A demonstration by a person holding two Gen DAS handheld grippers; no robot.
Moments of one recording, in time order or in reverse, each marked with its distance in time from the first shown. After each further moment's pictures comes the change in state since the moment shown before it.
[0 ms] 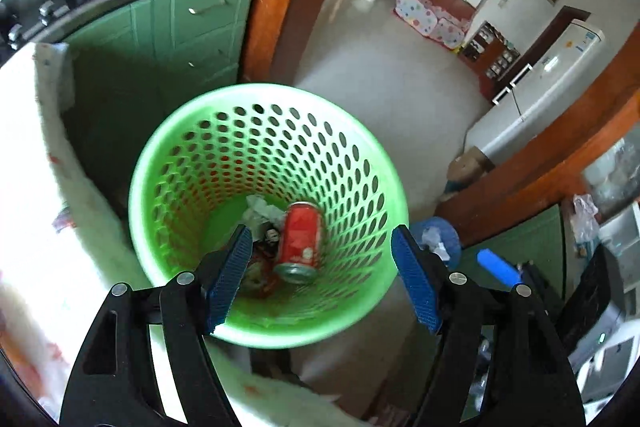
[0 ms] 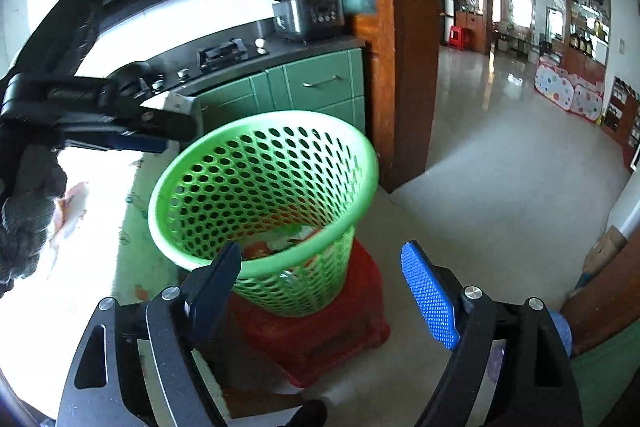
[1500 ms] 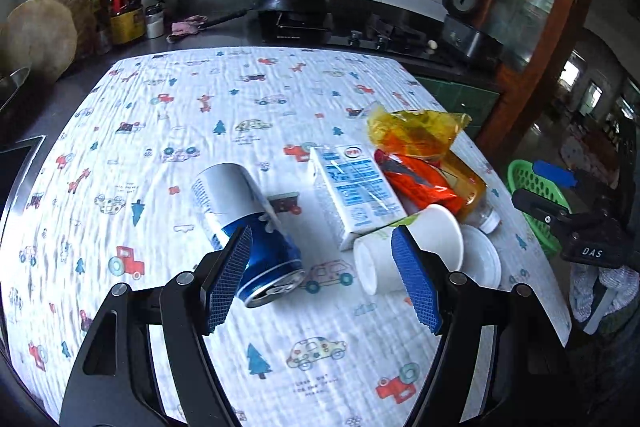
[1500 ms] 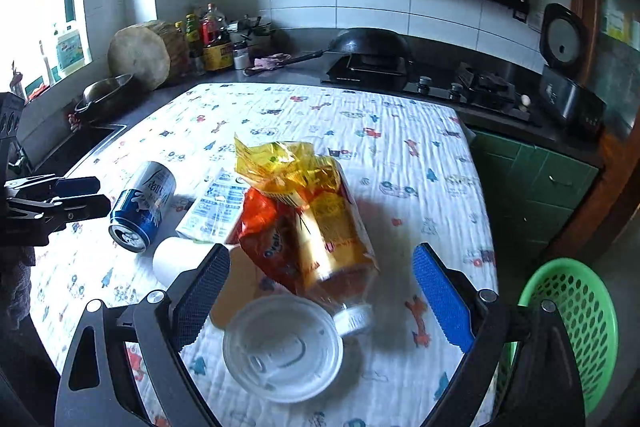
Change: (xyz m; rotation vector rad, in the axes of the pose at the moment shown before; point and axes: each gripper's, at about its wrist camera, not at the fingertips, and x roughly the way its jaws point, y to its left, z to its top) left arm -0.307 0.246 -0.264 -0.471 -0.353 0.541; right arm 0.021 0.389 0.051 -0.571 0.050 0.502
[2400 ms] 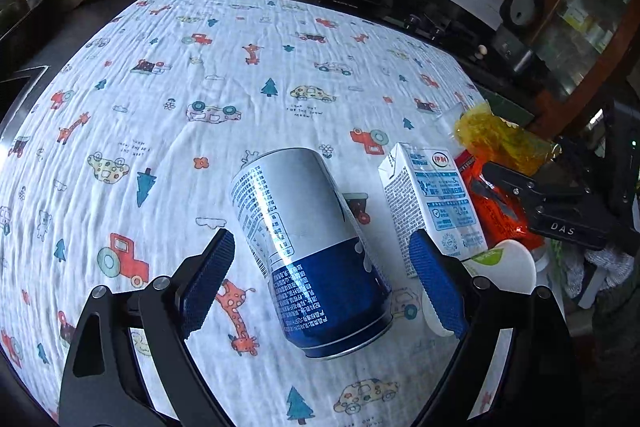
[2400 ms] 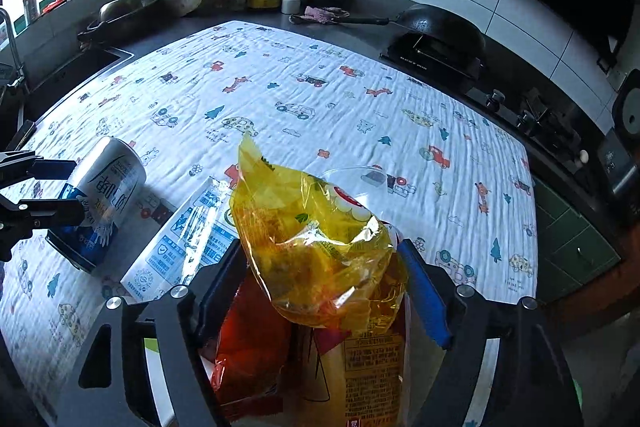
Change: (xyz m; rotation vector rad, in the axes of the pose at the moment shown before) left arm 0.065 0.058 0.009 -0.195 0.107 0.017; right arm 0.125 0.031 0.059 -0.262 0.168 0.050
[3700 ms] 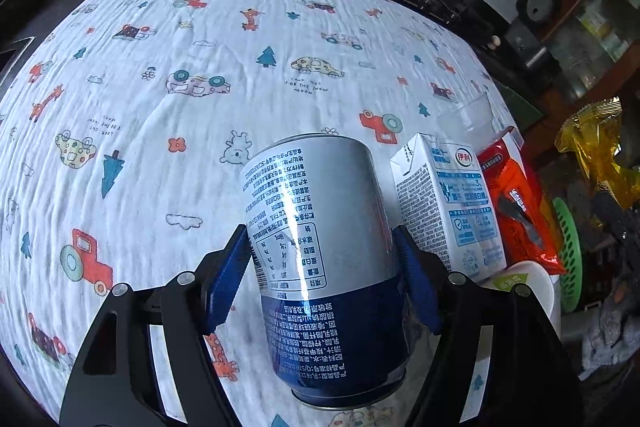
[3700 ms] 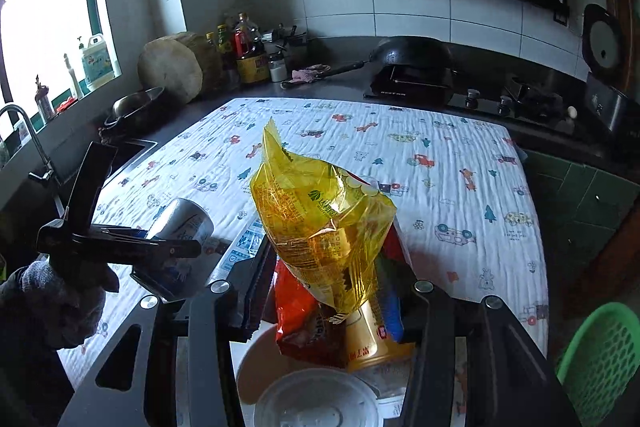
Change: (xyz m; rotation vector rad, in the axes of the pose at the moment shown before) left arm 0.035 0.001 0.006 -0.052 0.084 -0.017; right arm -0.092 -0.013 -0.048 0.271 -0.228 0.091
